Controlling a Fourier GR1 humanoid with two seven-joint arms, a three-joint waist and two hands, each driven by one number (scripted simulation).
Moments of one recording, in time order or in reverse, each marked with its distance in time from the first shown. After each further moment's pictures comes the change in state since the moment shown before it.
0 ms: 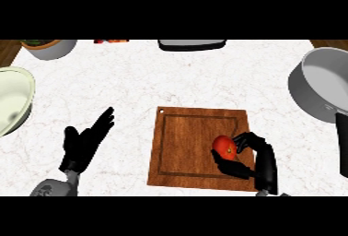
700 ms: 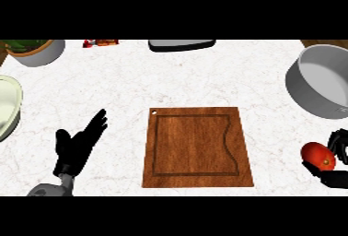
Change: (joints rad) left arm 0.034 0.006 0.033 -0.002 0.009 0.022 -0.014; right arm 0.149 -0.513 -0.319 0.036 -0.230 0.581 -0.453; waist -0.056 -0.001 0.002
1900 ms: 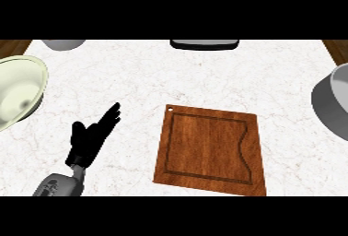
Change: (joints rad) left arm -0.069 -0.044 -0.026 -0.013 -0.057 -0.049 0.049; right arm -0.236 -0.355 -0.275 0.630 0.139 0.548 -0.373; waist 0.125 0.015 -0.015
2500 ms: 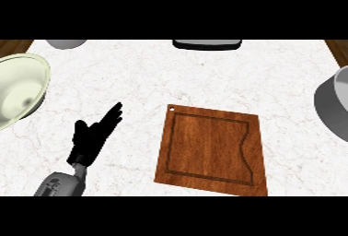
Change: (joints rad) left arm -0.009 -0.015 0.011 0.011 -0.017 -0.022 0.005; right arm -0.216 0.105 0.195 -0.109 0.385 -0.240 0.286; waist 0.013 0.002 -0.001
